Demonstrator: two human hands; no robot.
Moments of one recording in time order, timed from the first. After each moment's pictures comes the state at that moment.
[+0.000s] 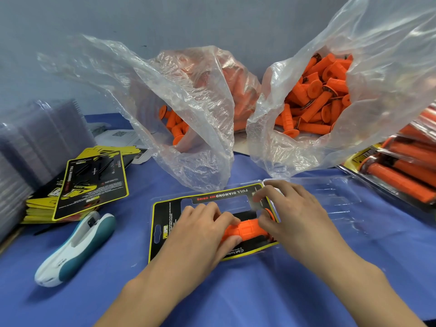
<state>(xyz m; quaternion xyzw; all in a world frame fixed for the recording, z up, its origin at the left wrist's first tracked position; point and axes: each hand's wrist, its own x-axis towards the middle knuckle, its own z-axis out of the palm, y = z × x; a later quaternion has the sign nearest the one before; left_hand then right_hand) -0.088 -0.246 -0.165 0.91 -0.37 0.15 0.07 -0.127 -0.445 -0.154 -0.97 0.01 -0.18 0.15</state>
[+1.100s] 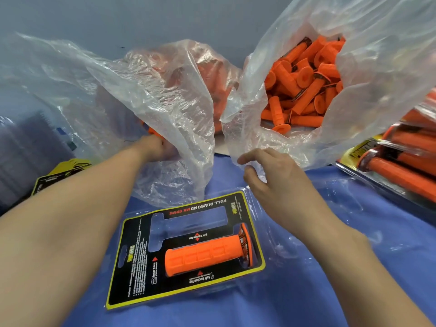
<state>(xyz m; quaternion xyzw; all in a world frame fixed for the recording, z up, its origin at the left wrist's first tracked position) 0.165 -0.271 -0.114 0.99 -0.06 -0.02 0.09 -0.071 -0.484 -0.130 -0.92 0.01 -0.23 0.33</state>
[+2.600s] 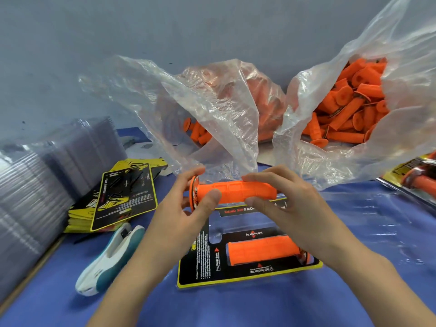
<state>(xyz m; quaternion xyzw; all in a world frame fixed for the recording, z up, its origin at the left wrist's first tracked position) -0.061 -0.201 -0.116 0.83 -0.17 0.07 0.53 -0.085 -0.421 -0.130 -0.87 -0.16 -0.24 0.41</state>
